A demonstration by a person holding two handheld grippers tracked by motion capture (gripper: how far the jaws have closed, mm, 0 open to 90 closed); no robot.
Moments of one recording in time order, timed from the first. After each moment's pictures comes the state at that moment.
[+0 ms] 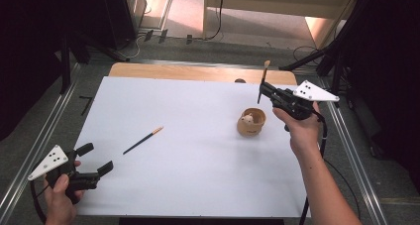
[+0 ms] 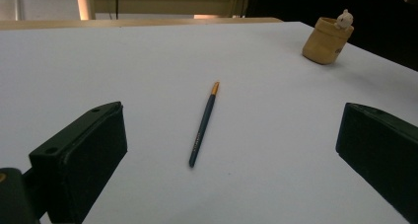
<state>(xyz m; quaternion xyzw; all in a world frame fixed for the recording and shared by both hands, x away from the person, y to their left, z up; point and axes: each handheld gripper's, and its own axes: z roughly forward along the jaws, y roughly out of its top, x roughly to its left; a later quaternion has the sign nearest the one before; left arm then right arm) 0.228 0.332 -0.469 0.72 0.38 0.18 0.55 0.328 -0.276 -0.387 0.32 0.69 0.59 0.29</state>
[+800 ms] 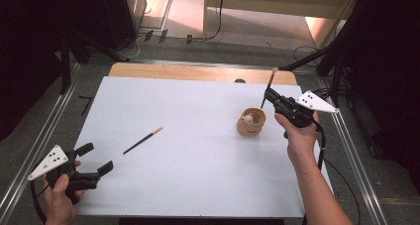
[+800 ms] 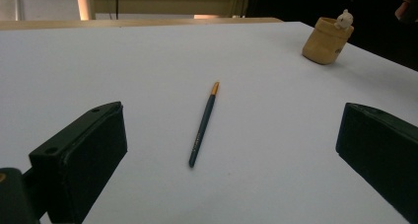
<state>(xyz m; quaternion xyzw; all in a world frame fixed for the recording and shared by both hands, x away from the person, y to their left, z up) 0.228 0.331 -0.470 0.72 0.38 0.18 0.55 0.322 -0.284 -0.420 0.37 0.66 0.58 0.30</state>
